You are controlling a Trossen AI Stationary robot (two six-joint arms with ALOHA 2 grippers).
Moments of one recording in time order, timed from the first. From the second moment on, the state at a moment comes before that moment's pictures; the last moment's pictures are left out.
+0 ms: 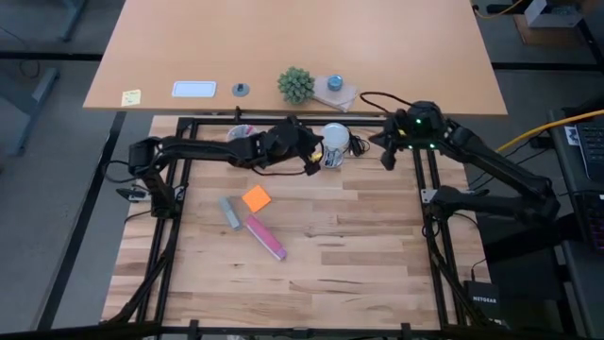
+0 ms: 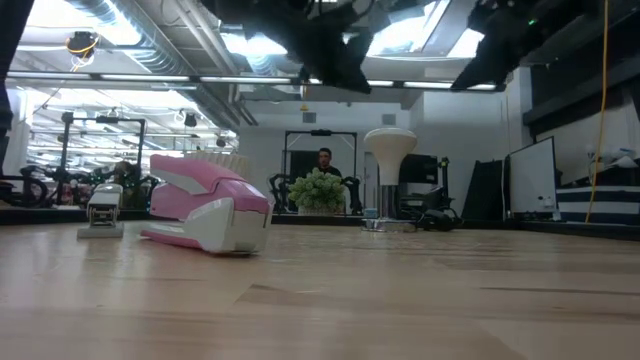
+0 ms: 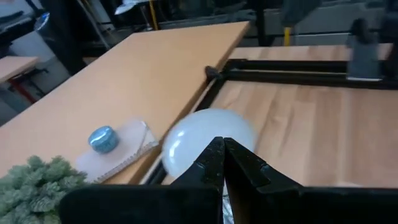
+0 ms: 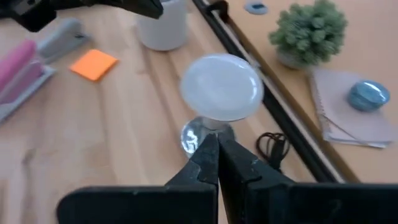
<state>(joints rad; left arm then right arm) 0.21 1.75 1.31 0.09 -0.38 0.16 -0.67 0.90 0.90 -0.58 -0.25 -0.21</state>
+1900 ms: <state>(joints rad) 0.28 1.94 1.31 0.24 -0.16 0.00 -0.67 1.32 0.90 -0.29 -0.12 -0.23</state>
